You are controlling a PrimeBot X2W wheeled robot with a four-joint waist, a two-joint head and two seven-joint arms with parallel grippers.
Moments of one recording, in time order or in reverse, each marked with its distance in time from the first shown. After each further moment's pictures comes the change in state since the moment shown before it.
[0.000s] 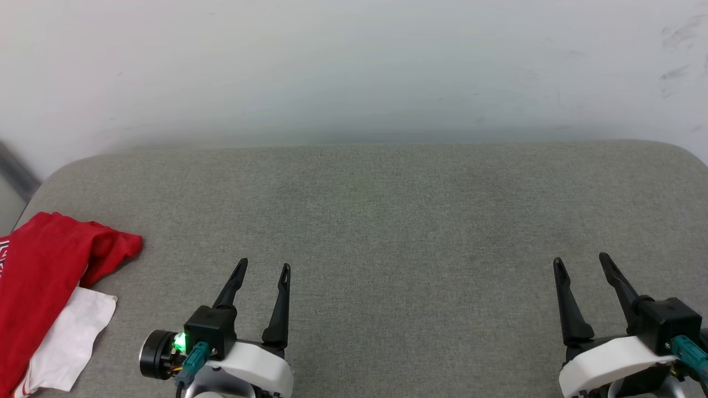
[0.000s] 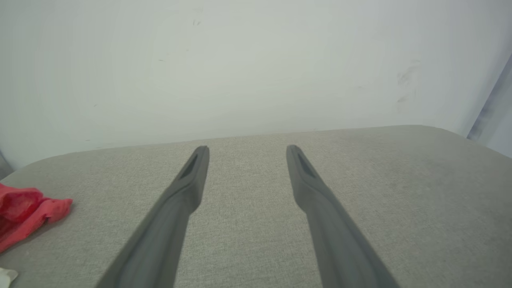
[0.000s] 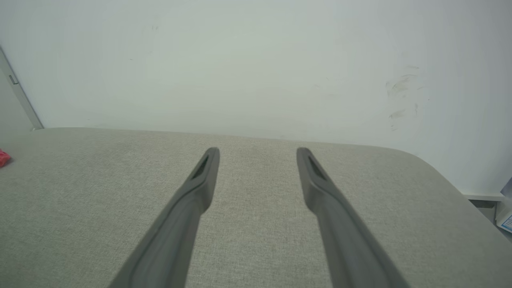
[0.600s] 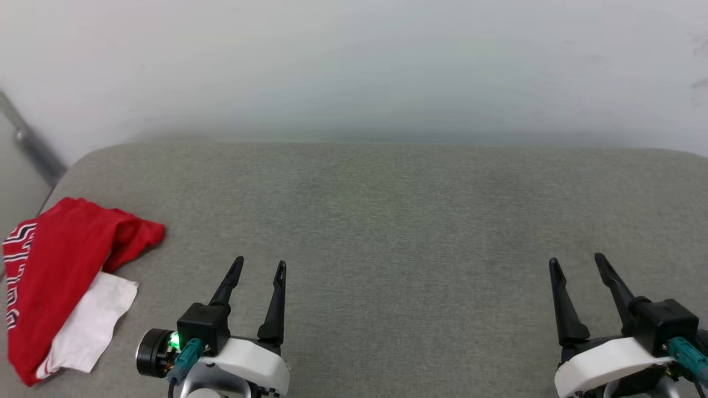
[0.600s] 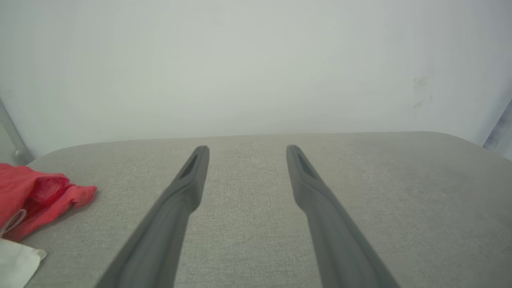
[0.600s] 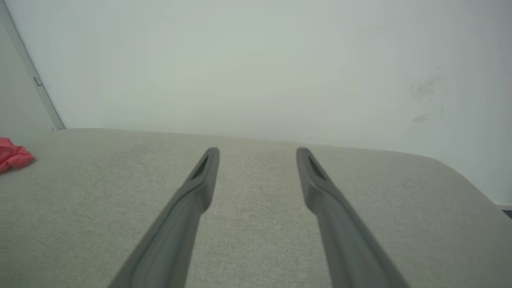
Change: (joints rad) left arm -0.010 -0.009 0.027 0.016 -0.007 -0.012 -0.003; right arm 0.000 0.000 0.012 0.009 0.018 0.000 -0.016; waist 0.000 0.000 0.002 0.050
